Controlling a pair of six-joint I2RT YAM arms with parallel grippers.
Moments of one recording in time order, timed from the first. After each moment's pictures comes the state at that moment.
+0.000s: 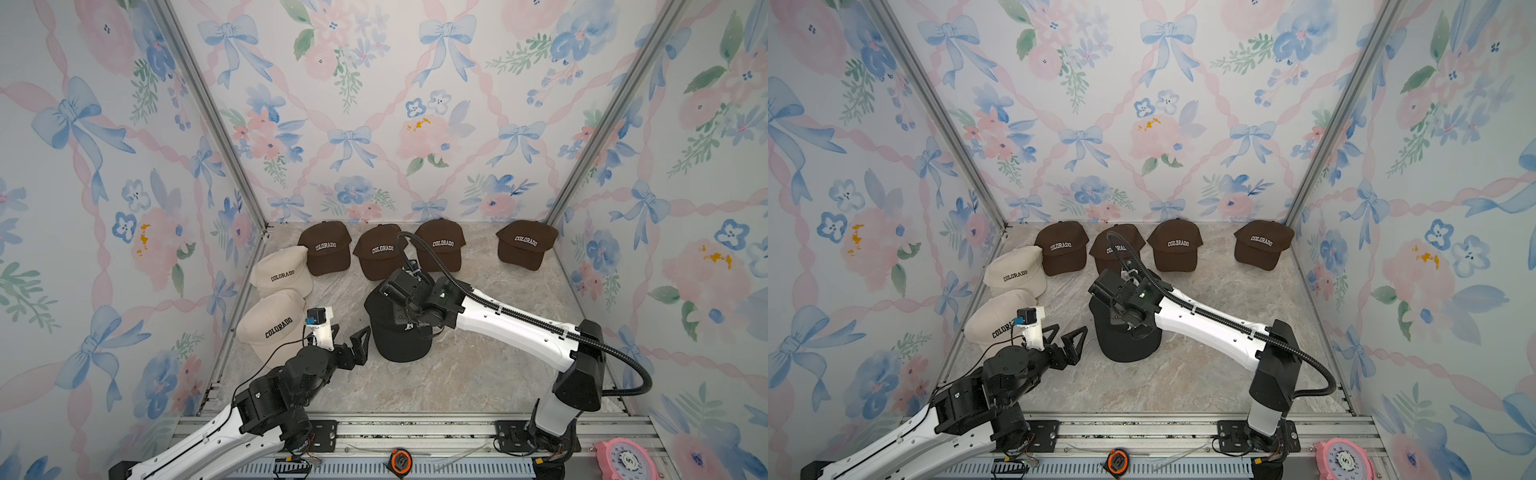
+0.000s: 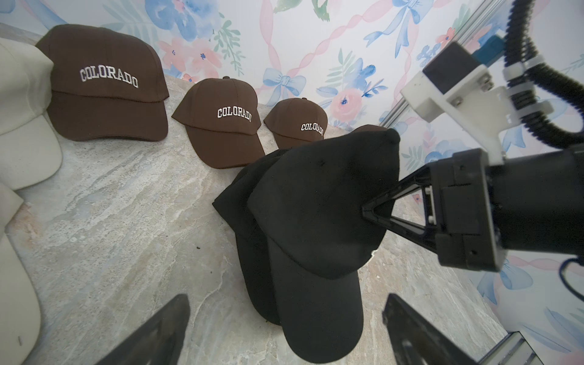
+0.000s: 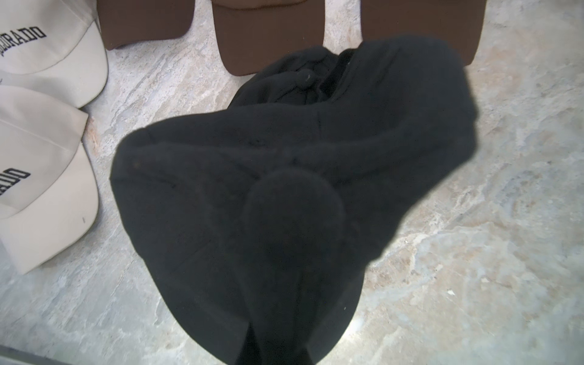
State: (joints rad) left arm -0.97 0.39 0.49 -0.45 -0.49 -0.66; right arm 1.06 1.74 1.66 -1.04 0.38 0.83
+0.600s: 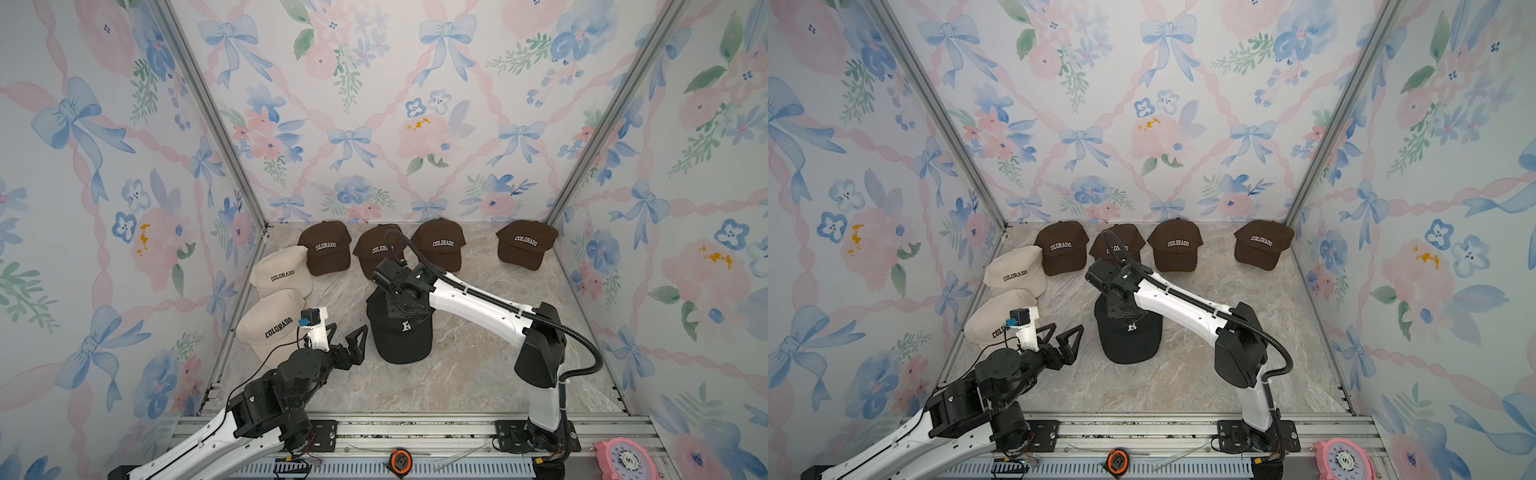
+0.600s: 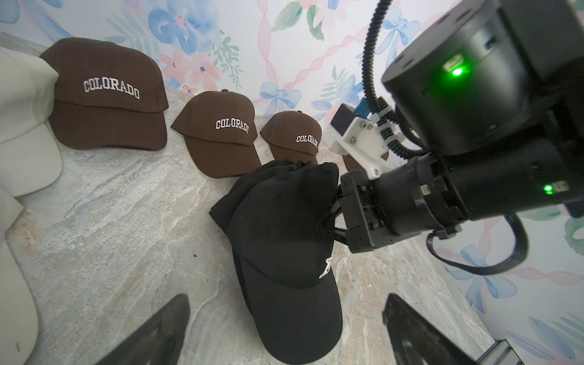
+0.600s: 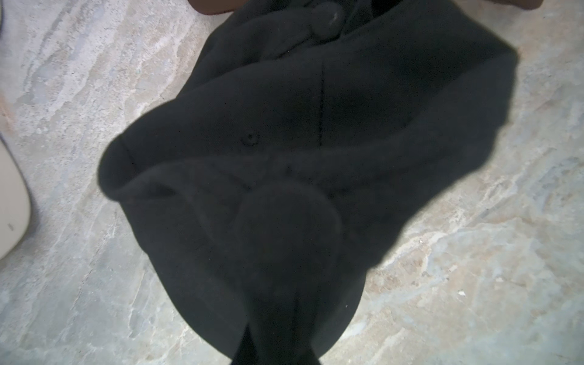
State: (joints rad) left arm -0.97 0.34 0.49 -0.45 -0.50 -0.66; right arm 0.96 2.00 1.87 -1.16 0.26 0.78
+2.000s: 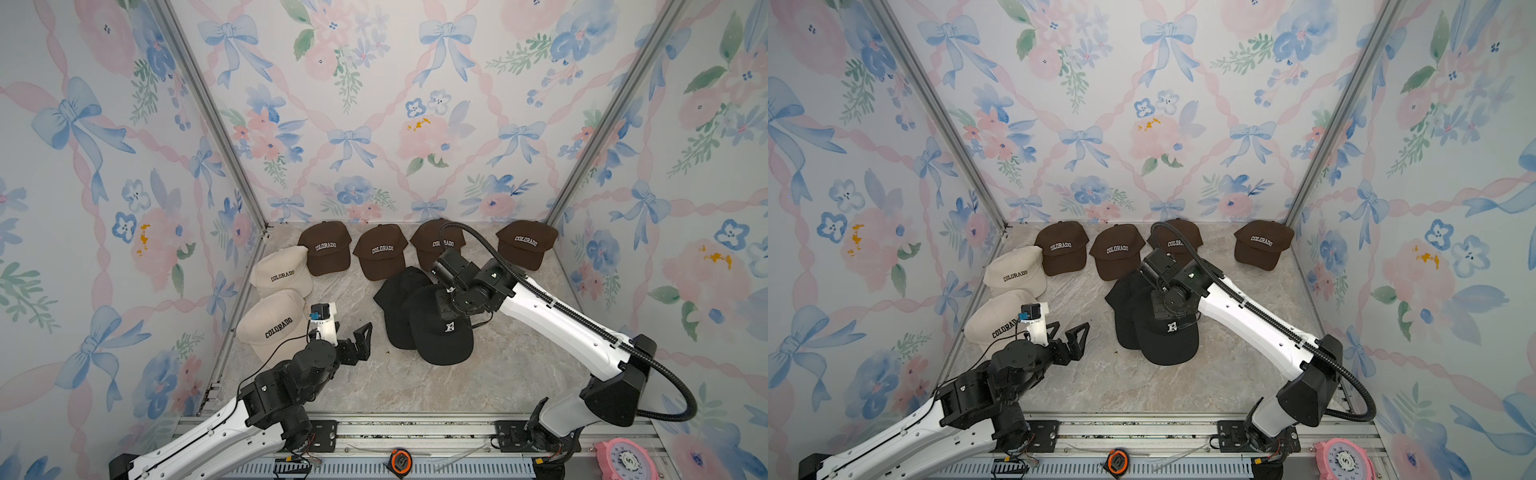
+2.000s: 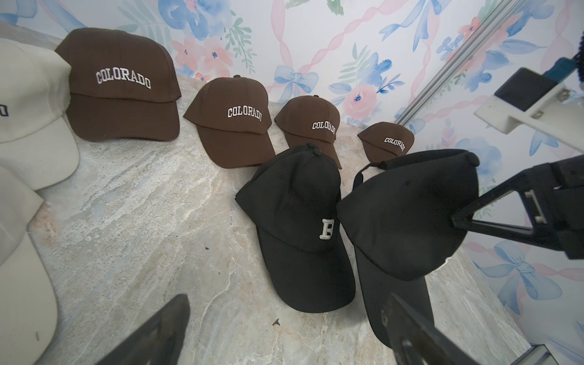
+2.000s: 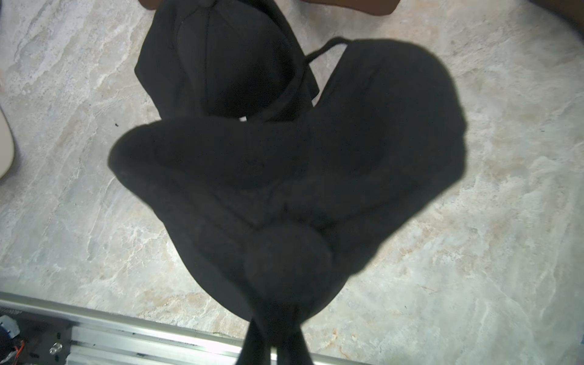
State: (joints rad) left arm -0.97 0.49 0.54 -0.46 -0.53 -0.67; right arm 0.85 1.55 1.59 -1.28 0.21 0.62
